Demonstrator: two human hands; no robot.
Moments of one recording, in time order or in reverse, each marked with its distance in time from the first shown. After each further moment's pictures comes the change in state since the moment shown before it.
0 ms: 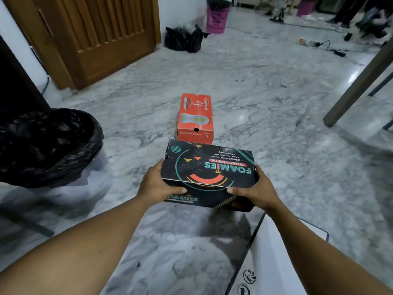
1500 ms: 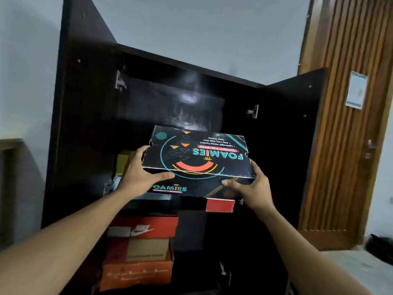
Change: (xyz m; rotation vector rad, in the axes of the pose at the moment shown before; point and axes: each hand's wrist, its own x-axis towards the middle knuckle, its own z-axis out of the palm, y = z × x) left_hand -0.578 0.144 -0.631 0.169 1.373 0.198; right_hand -0.406 -0.604 0.363 0.418 -0.701 -0.988
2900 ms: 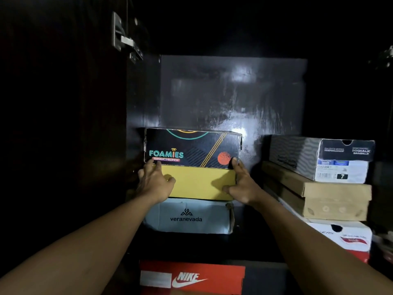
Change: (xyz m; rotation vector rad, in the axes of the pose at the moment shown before) left_hand 0.203 -0.239 0.045 0.842 0.011 -0.352; right_hand 0.252 0.232 0.264 -0.404 -0.517 0.011
